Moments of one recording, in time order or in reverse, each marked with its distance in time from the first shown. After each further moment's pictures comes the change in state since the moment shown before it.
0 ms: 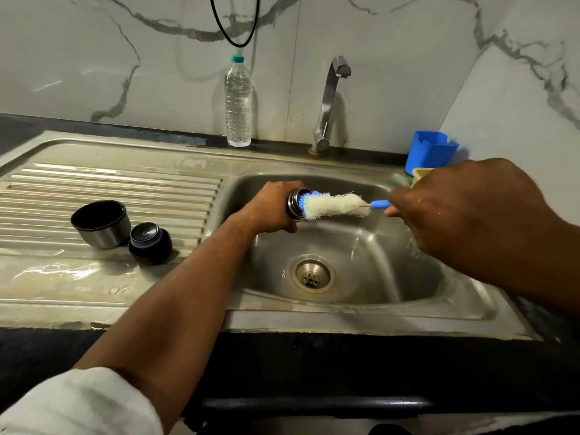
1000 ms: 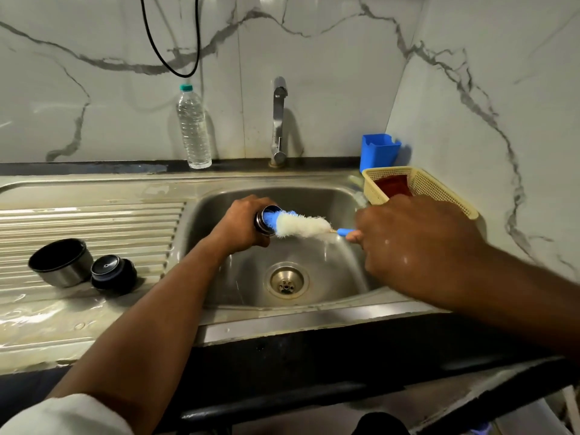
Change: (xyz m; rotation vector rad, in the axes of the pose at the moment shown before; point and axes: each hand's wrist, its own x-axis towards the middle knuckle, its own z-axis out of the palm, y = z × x) left_hand 0.002 0.005 0.012 0.093 0.047 0.075; right_hand -0.037 -0.009 -0.005 0.316 -0.104 0.296
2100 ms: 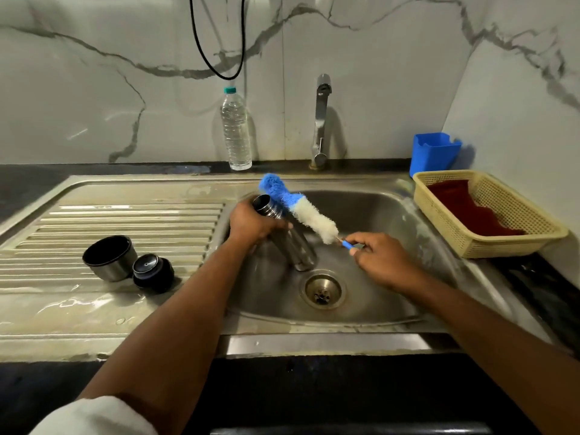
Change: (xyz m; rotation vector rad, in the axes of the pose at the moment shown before) left_hand 0.000 -0.033 -0.002 -0.474 0.346 -0.673; right_hand 0.110 -0.003 0.178 0.877 -0.037 0.103
